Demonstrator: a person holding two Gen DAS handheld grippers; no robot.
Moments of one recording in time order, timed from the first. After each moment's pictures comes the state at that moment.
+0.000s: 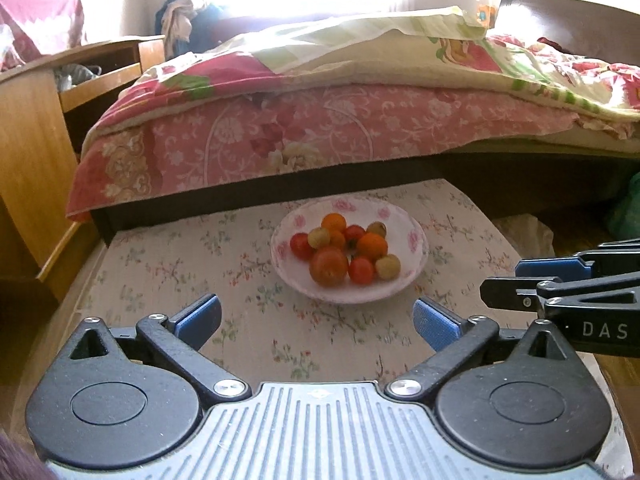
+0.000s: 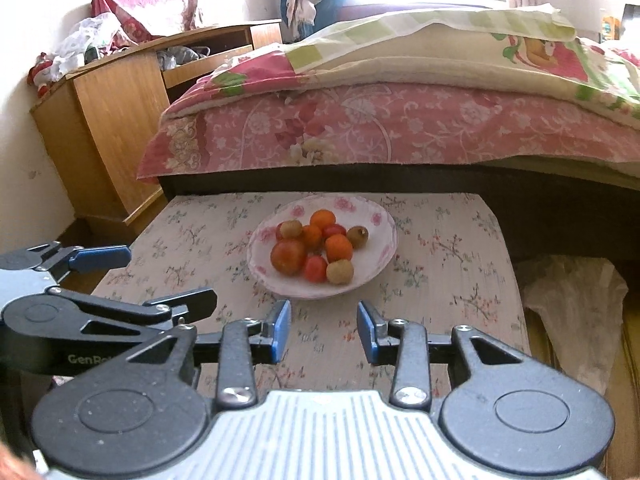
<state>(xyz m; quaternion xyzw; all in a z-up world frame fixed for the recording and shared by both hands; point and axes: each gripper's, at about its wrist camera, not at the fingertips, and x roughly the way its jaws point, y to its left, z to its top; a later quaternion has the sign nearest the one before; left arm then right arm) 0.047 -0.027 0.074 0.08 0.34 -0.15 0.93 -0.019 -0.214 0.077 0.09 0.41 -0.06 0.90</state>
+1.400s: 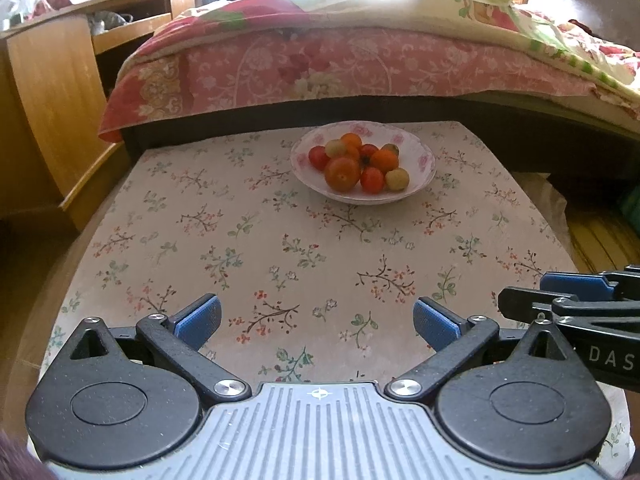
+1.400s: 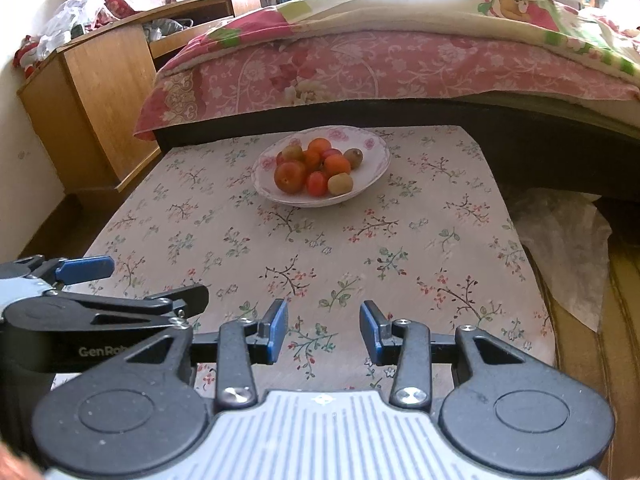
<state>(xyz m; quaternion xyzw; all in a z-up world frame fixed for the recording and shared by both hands) -0.008 -0.013 0.049 0.07 0.40 -0.10 0.91 -0.078 -0.180 0.059 0.10 0.45 -0.08 0.88</state>
